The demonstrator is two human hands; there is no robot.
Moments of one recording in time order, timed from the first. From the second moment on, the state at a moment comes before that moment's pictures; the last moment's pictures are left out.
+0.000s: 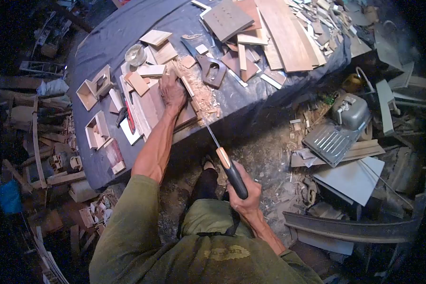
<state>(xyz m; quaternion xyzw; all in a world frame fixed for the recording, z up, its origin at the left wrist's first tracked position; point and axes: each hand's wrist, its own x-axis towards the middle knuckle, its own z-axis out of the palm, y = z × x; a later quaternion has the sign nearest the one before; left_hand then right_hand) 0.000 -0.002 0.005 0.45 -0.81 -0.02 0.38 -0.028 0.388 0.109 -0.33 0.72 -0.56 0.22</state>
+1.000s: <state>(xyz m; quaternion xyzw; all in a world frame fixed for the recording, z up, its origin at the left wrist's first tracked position) 0.010 0.013 0.008 0.42 -0.81 -0.07 0.39 -0.045 0.351 0.108 -0.35 0.71 -0.57 0.21</state>
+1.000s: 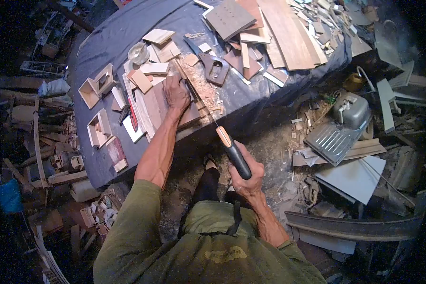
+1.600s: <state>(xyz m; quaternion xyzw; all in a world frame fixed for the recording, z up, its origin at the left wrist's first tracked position) 0.004 0.012 0.007 0.44 -0.82 -0.04 0.37 -0.038 0.333 0.118 -0.34 0.72 -0.57 0.21</state>
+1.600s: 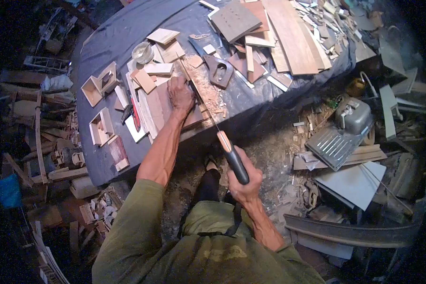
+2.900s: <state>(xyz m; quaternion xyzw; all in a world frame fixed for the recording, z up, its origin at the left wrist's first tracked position) 0.002 -0.001 0.024 0.38 -0.84 -0.04 0.37 -0.027 0.335 0.098 -0.38 0.71 -0.58 0.13</state>
